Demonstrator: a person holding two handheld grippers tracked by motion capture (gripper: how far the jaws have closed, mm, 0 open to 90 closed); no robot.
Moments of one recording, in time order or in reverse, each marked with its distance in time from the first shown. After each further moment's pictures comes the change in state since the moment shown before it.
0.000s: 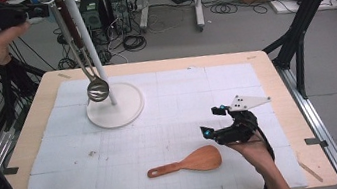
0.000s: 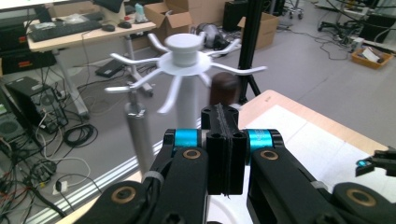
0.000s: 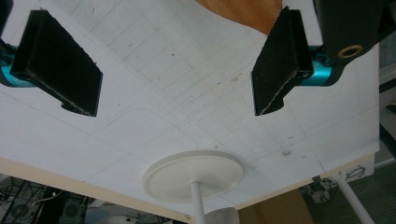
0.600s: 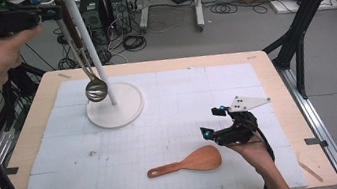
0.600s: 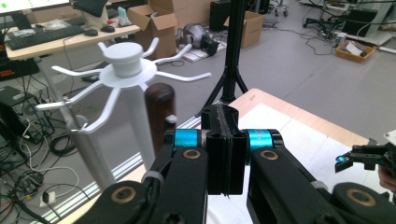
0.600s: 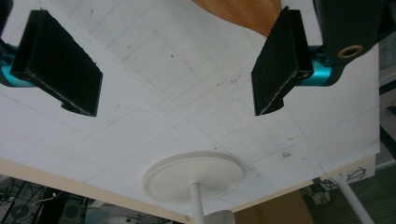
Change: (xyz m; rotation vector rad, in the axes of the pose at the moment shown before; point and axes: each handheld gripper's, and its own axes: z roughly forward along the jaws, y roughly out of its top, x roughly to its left) left arm -0.027 0.004 0.010 0.003 -0.045 0.031; right arm 0.002 -0.001 -0.001 0.004 0.001 0.000
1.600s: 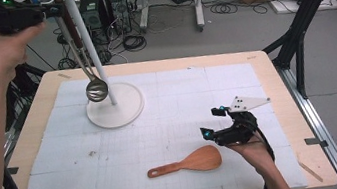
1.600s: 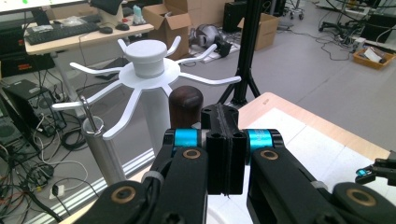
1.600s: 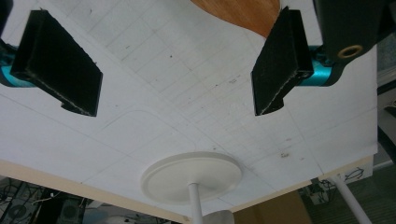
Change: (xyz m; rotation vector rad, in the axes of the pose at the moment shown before) left arm 0.011 -0.002 0.010 -0.007 0.060 -0.032; right arm -0.001 0.000 0.001 -0.002 0.006 -0.006
